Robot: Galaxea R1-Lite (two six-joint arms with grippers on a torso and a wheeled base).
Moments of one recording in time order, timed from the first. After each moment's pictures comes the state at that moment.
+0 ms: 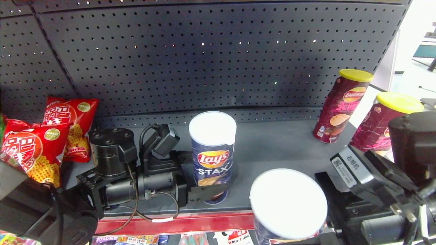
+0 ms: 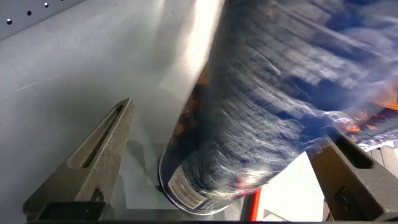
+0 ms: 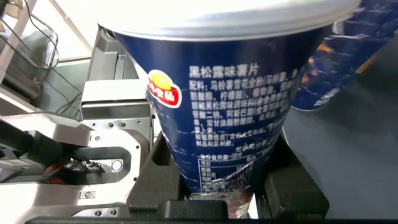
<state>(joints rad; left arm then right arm) -0.52 1.83 -0.50 -1.15 -0.67 0.00 0.75 1.40 -0.71 -0.18 0.66 -0.40</state>
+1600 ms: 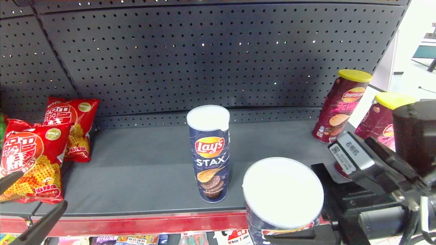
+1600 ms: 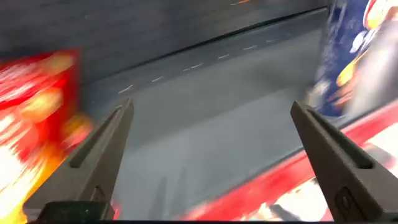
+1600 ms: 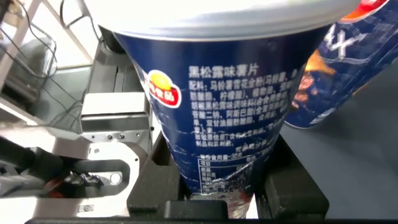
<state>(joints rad) 0.35 0.70 -0.02 -0.77 -0.70 0.07 0.79 1.40 -0.77 -0.19 0.63 -0.35</state>
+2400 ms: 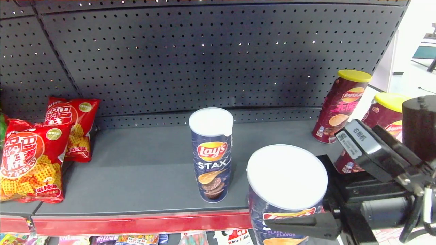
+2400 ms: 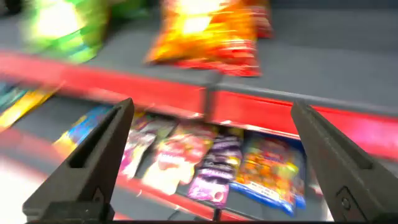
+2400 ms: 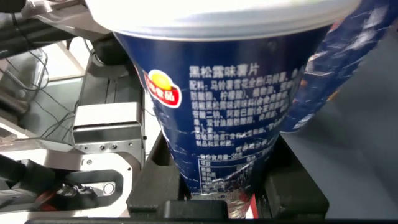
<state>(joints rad) 0.47 0.01 -0.01 0.00 -0.01 0.02 0.77 1.39 -0.77 -0.23 0.62 -0.33</state>
